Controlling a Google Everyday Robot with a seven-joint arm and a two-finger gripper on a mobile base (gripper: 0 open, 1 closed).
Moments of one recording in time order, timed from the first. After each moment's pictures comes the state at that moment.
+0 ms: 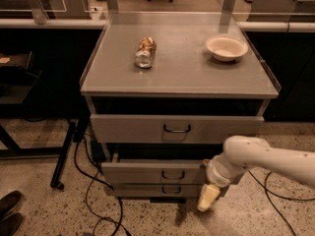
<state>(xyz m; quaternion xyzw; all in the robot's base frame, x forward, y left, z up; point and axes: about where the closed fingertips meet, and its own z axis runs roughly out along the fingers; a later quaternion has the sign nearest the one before) 0.495 -0.182 0.471 -0.60 0.78 0.11 0.13</state>
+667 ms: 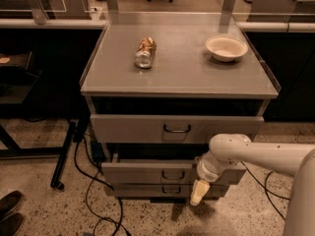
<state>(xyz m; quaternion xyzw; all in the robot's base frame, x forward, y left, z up) 0.527 -0.159 0.437 -0.62 0.77 0.10 0.12</state>
